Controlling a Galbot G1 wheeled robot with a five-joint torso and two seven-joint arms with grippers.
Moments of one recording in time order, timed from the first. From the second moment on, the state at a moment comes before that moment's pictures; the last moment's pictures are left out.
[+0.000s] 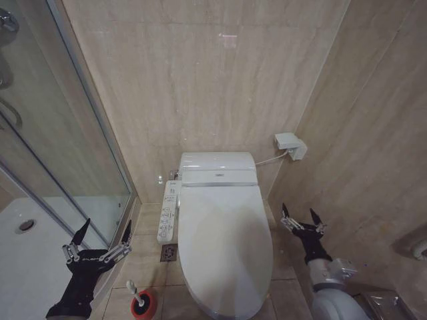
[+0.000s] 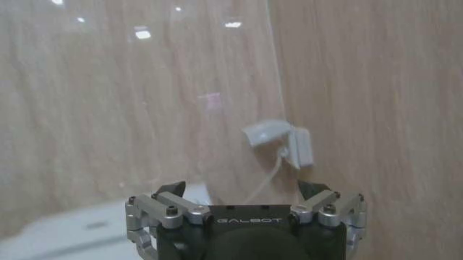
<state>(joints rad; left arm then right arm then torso) 1.96 -1.29 -0.74 -2.50 -0.27 -0.10 -0.09 -1.56 1.37 0.68 2.14 0.43 0.06 0.10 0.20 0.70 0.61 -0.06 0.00</state>
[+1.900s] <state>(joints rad) 1.74 -1.26 -0.71 -2.21 -0.31 -0.09 -0.10 -1.68 1.39 0.70 2.42 0.36 -0.01 0.09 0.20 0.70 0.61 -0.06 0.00</state>
